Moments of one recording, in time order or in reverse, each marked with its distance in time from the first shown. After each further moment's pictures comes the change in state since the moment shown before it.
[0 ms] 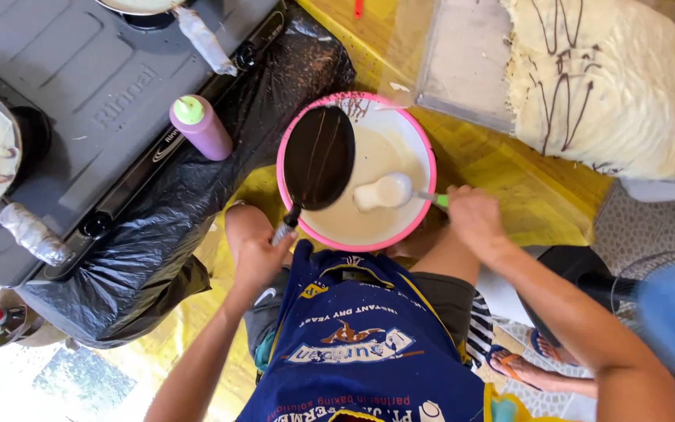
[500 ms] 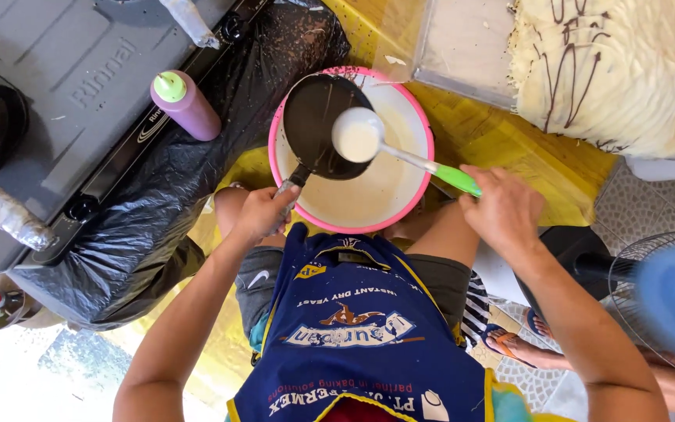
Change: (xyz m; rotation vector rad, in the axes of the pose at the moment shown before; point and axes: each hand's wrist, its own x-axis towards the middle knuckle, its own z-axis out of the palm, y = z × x) left_hand 0.036 0.044 -0.001 -0.535 -0.241 -0.144; right_hand -0.025 0.008 -0.143 0.371 0.069 0.278
